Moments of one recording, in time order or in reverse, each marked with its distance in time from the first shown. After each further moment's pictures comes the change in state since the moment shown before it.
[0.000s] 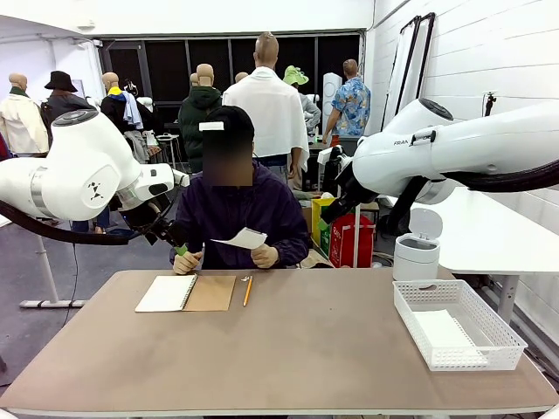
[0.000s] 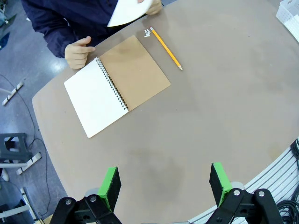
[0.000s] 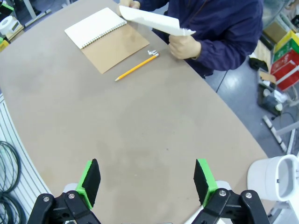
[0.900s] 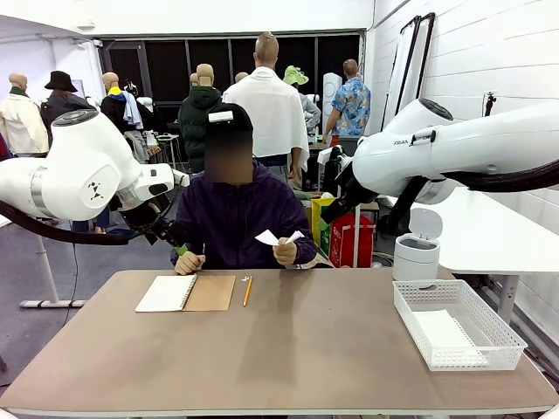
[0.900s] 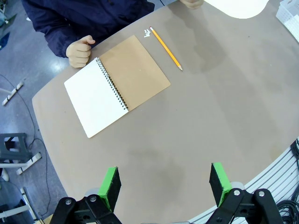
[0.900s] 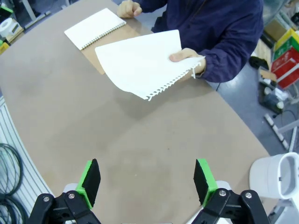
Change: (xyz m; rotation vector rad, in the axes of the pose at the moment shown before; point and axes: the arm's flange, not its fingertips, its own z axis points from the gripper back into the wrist) left arm 0.000 0.000 0.000 0.000 0.000 0.000; right arm 0.000 -0.001 -0.001 0.002 0.000 -0.029
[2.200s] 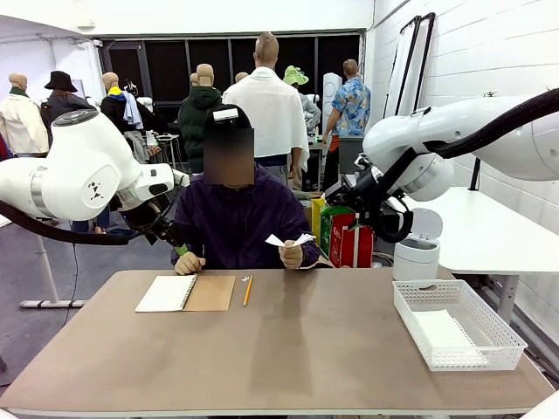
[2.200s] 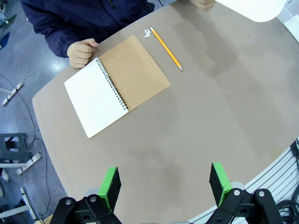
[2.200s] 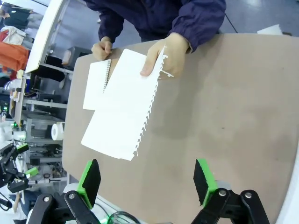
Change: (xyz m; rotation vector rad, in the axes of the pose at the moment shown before) left arm 0.000 0.000 0.000 0.000 0.000 0.000; right arm -0.012 -0.075 -0.038 0.191 -0.006 -0.910
